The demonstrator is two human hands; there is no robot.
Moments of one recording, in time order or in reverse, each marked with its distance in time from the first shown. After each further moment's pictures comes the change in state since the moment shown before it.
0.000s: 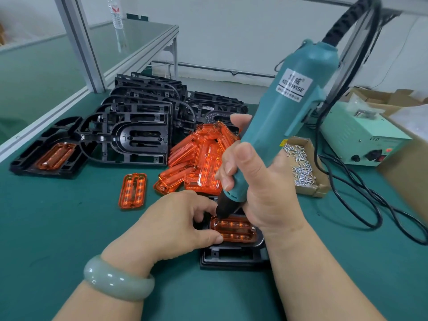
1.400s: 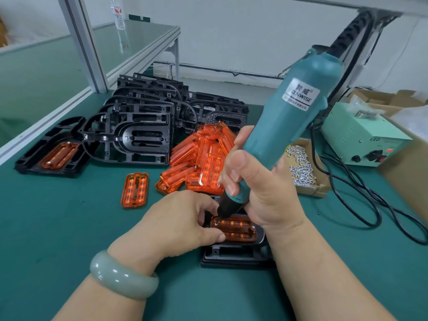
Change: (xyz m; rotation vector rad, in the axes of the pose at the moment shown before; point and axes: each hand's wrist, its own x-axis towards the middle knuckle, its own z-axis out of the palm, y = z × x) left_hand 0.001 0.012 -0.001 0.025 -0.016 -0.057; right_hand -0.001 0.005 -0.009 0.115 -0.055 0.020
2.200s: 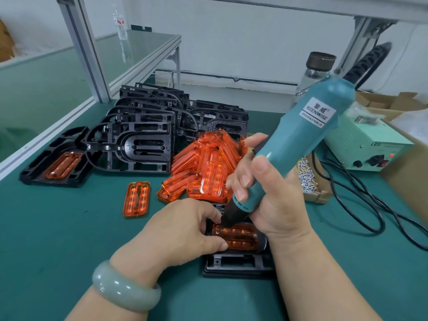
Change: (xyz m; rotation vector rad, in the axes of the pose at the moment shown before) left_hand 0.004 -0.007 0.004 0.027 -0.011 -0.042; right_hand -0.002 -0.003 -0.003 0.046 0.060 -0.035
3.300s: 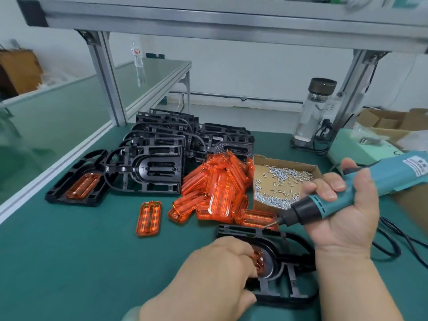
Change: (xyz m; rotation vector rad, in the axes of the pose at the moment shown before) left_hand -0.025 0.045 0.017 0.187 0.028 0.315; right_hand -0.004 -0.038 -0.056 0.347 0.464 -0.171
